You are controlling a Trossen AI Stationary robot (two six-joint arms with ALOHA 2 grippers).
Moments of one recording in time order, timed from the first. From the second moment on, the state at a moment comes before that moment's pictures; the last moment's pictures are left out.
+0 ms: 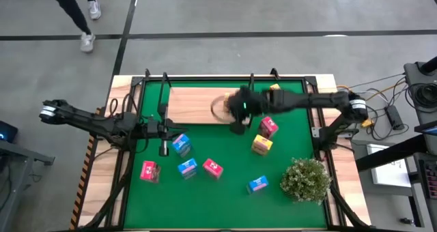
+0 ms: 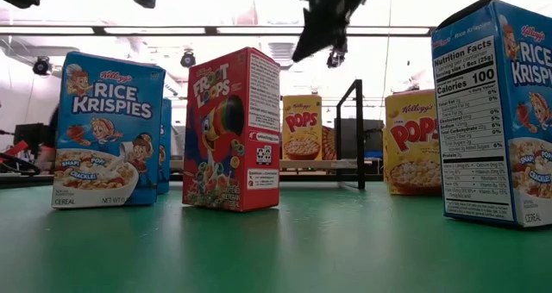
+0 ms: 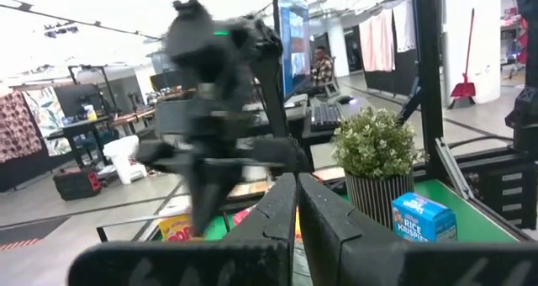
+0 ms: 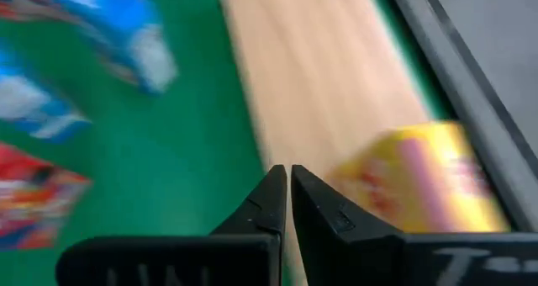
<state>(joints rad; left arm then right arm) -0.21 0.78 0.46 0.45 -0.23 0.23 -0.13 1.62 1.47 -0.66 0.12 0.03</state>
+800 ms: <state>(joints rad) -0.21 0.77 0.46 0.39 -0.33 0.13 -0.40 1.66 1.57 -0.71 -0.11 -0.20</state>
